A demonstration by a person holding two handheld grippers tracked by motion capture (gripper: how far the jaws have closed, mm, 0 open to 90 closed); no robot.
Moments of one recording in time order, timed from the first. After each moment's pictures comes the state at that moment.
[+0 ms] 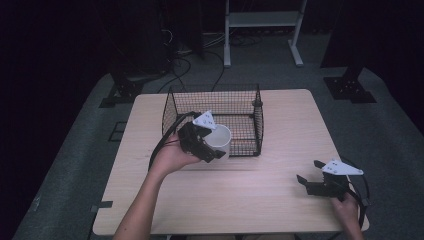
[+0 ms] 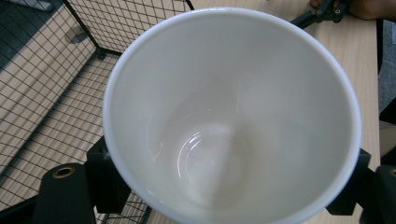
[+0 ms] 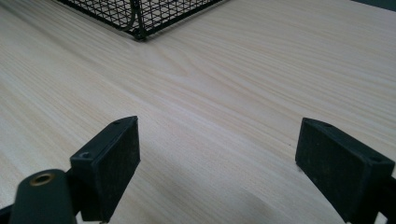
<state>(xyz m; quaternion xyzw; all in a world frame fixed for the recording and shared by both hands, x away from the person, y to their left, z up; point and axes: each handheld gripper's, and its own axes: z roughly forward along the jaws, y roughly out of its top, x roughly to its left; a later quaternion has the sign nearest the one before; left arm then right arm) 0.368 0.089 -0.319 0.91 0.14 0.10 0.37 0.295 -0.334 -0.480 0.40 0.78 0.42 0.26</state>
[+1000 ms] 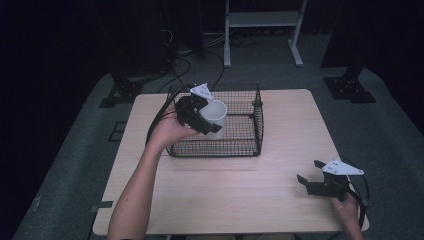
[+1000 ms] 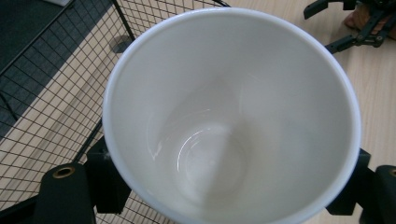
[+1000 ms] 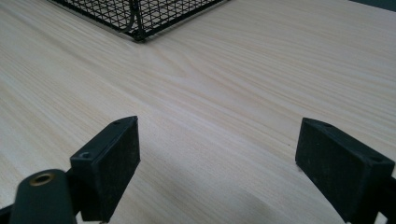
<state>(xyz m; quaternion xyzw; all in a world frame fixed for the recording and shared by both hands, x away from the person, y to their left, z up) 0.423 0.095 -0.285 0.91 0.16 0.10 0.36 0.295 -0.335 -0.480 0.40 0.78 0.42 0.26</state>
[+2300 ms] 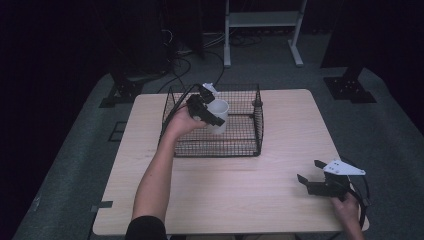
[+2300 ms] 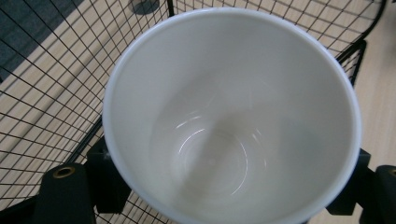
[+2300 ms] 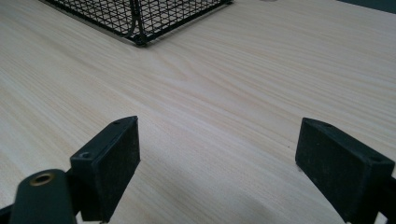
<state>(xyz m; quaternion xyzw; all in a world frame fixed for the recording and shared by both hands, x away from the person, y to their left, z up) 0.501 0.078 -0.348 0.92 0.23 0.07 0.33 0.294 -0.337 -0.480 0.40 0.77 0.43 0.25</state>
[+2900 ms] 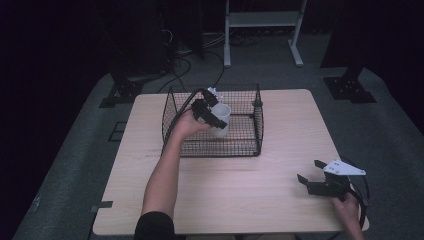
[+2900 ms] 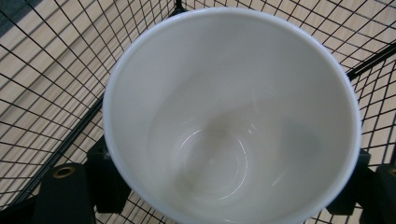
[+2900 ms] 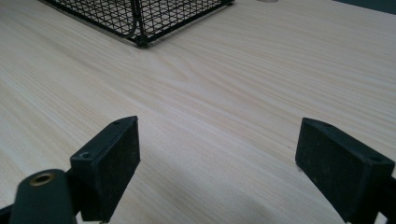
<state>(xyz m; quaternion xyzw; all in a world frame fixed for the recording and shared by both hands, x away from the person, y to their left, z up) 0.516 0.068 -0.377 0.91 0.25 0.05 0.32 0.294 -0.337 -0.480 0.40 0.77 0.43 0.25</state>
